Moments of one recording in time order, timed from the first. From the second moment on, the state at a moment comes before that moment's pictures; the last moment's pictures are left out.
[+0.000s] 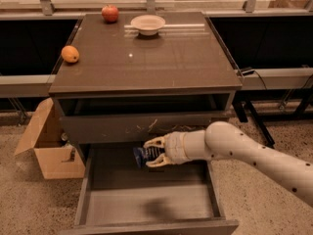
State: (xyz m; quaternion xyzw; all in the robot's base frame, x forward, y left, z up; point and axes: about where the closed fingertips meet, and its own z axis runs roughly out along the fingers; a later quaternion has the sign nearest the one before) arm 0.539 0.005 0.628 -0.73 0.49 0.12 0.46
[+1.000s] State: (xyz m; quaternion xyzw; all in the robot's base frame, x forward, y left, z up) arm 0.553 -0.034 0.773 -0.77 0.42 -0.02 0.48
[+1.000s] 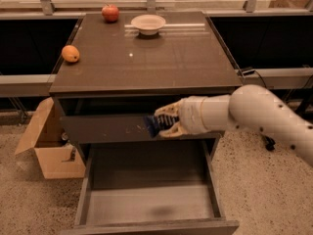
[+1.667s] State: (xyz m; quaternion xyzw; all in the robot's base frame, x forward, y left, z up) arm 0.576 -0.060 0.846 -0.77 0.39 -0.09 0.49
